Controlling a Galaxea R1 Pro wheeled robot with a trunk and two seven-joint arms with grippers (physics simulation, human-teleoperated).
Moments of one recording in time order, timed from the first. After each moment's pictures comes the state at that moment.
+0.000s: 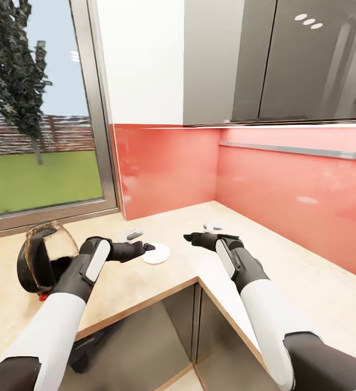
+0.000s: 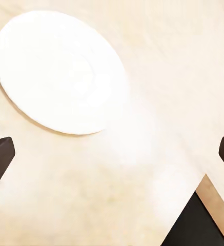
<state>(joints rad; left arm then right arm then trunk) -0.84 -0.01 0.01 -0.92 0.46 0.98 -0.12 -0.94 0.17 0.01 -0.70 -0.12 0.54 0.16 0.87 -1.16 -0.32</state>
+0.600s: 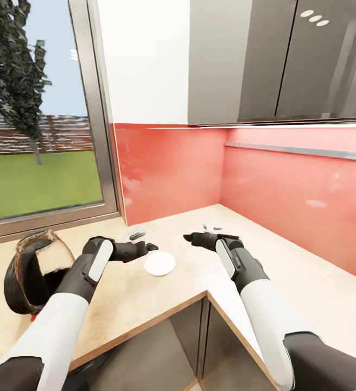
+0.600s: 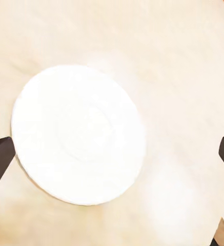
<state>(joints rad) -0.84 -0.03 0.01 -0.92 0.46 0.98 -0.12 -0.94 0.17 0.01 -0.70 -0.12 0.54 0.16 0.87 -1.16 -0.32</state>
